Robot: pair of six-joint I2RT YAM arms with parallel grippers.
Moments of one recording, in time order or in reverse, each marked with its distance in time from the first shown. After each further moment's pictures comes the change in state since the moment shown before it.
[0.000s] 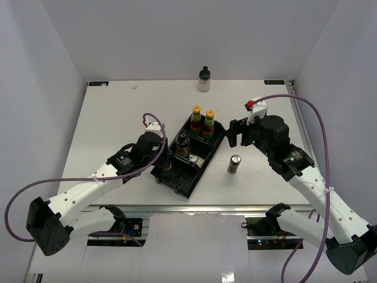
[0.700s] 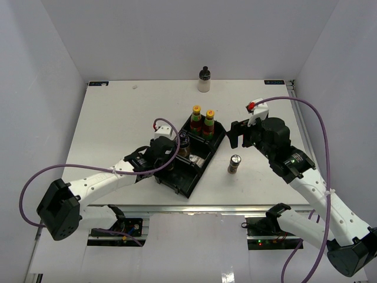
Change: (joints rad) left arm -0.063 0.173 -0.075 0.189 -0.140 -0.013; right arm 0.000 -0.027 -0.025 0.003 0.026 -0.009
